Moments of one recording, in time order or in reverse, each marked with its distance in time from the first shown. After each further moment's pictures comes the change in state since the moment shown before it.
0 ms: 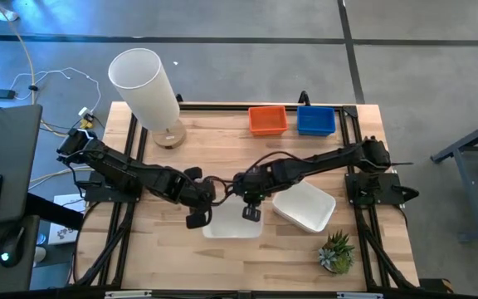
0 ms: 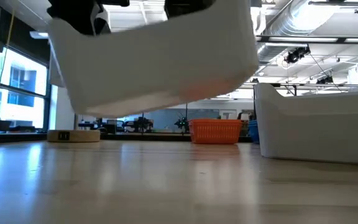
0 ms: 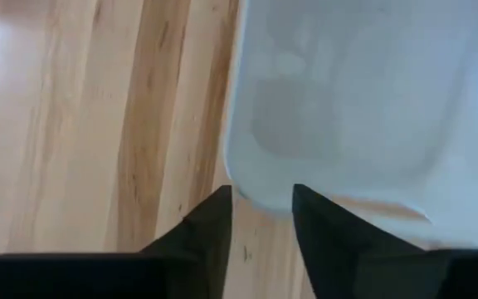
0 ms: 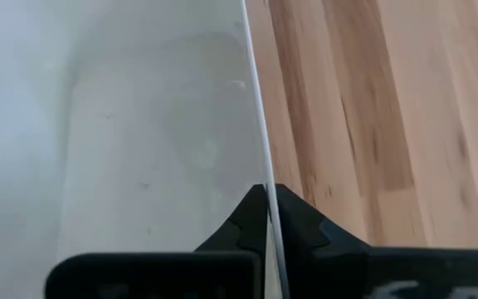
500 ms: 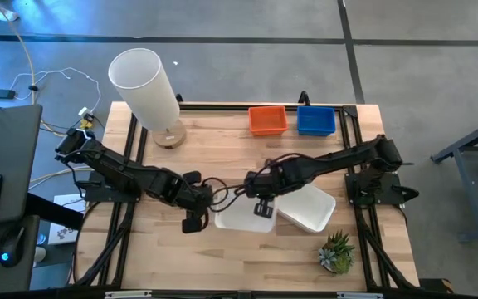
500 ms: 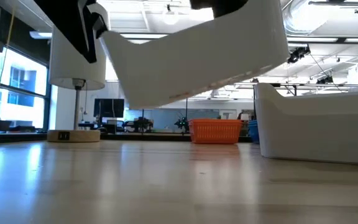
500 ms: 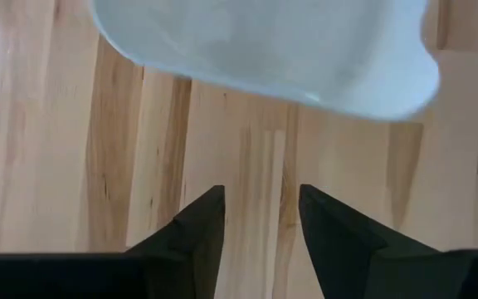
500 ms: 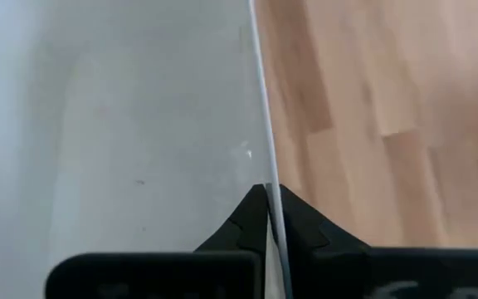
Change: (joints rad) left arm -0.027 -0.014 0.000 0.001 0.056 0.000; right arm 0.031 -0.099 -0.001 -0.201 0.154 0.048
